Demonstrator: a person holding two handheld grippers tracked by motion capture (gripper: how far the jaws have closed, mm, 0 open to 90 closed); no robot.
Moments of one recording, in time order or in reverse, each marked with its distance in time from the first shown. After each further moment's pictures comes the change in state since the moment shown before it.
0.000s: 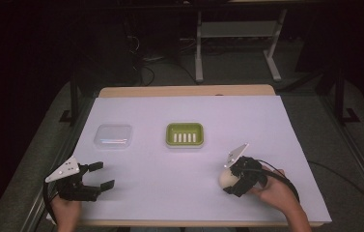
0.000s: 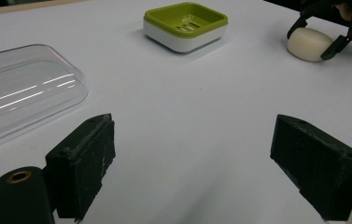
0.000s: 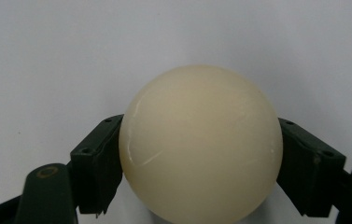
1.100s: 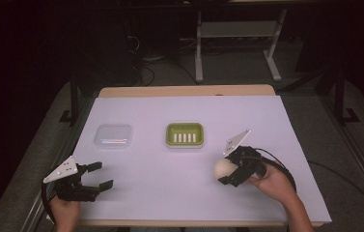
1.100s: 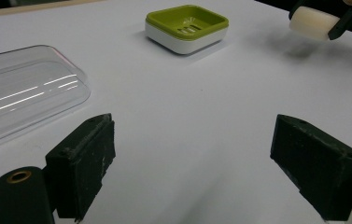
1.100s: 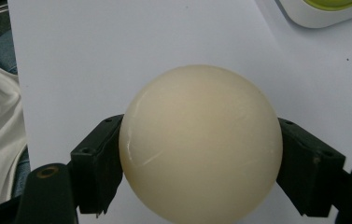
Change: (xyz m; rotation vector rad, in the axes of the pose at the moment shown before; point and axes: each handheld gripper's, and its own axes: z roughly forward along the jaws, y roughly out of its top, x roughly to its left) left arm 0.001 -0.001 -0.003 -0.011 0.003 -0.002; right arm -0.010 0.027 -0.026 -0.099 0.050 0.006
